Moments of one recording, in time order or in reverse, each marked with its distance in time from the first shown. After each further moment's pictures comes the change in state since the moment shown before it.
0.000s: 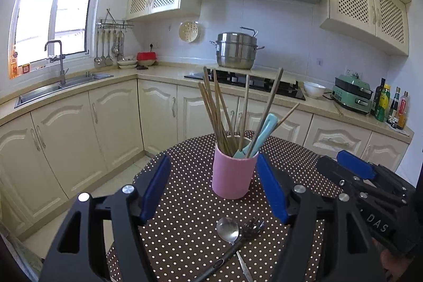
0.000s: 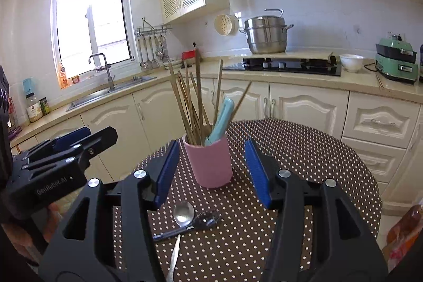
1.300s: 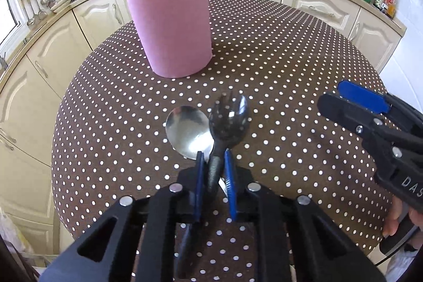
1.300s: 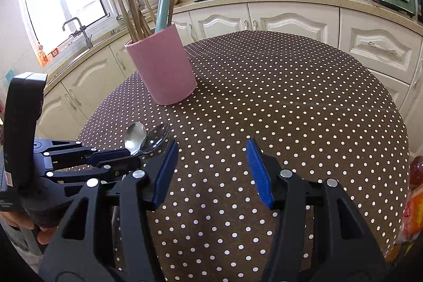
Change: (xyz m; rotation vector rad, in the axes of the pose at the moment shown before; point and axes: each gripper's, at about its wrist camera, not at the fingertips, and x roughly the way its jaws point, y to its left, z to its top) left arm 0.134 -0.049 -0.106 0.268 0.601 -0.140; right arm 0.053 -0.054 -0.096 0.123 0.316 -0.035
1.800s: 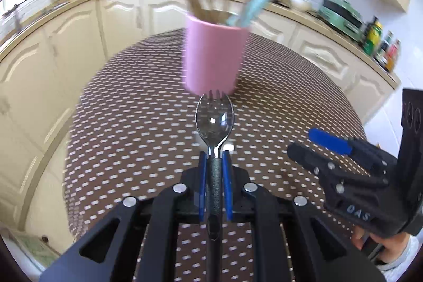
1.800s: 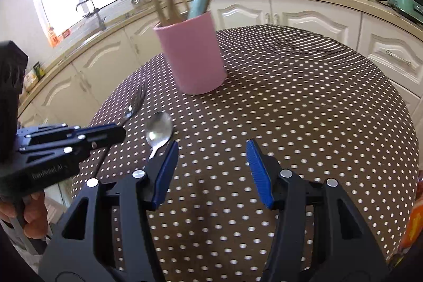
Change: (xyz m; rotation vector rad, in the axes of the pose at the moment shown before) left arm -0.055 0.050 -0.022 -0.227 -0.140 -0.057; right arm 0.013 0.038 0.005 -0.095 0.086 0.059
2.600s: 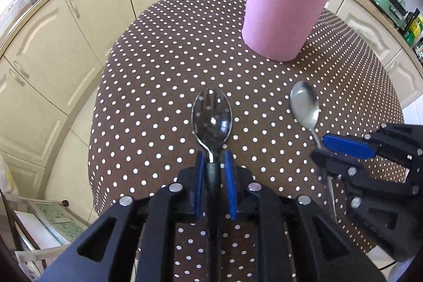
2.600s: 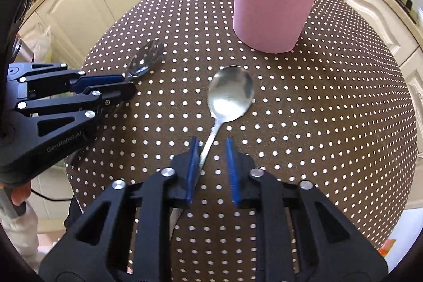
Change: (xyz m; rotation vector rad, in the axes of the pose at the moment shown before) left arm 0.044 0.046 0.016 -0.043 0.269 0.136; right arm 0.071 0.055 0.036 -0.303 0.451 -0.004
